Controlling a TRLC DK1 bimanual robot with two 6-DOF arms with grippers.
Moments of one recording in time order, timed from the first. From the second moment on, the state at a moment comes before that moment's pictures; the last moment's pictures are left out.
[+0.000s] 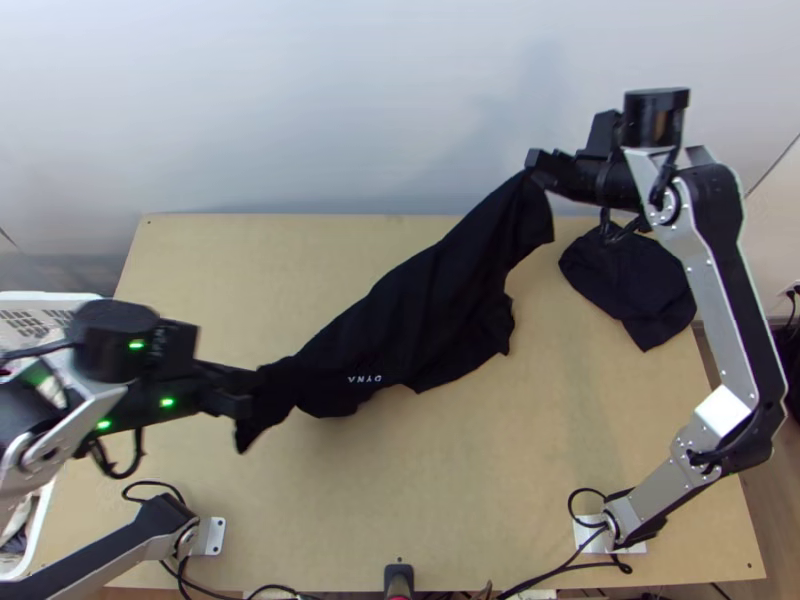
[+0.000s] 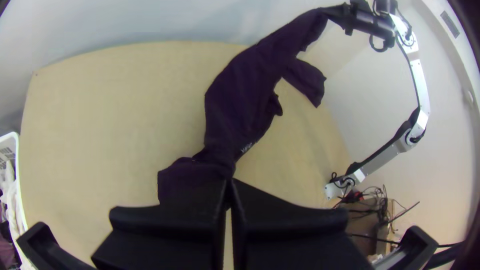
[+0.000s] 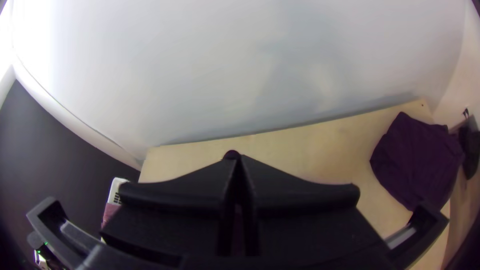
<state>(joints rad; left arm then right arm) -0.54 0.95 1.38 -1.20 0.20 -0.39 0.26 1.74 2.11 -0.94 -0.23 0.48</state>
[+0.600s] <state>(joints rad) -0.95 1.16 1.25 -0.96 0.22 -0.52 -0.05 1.59 1.68 -0.80 -0.26 0.48</state>
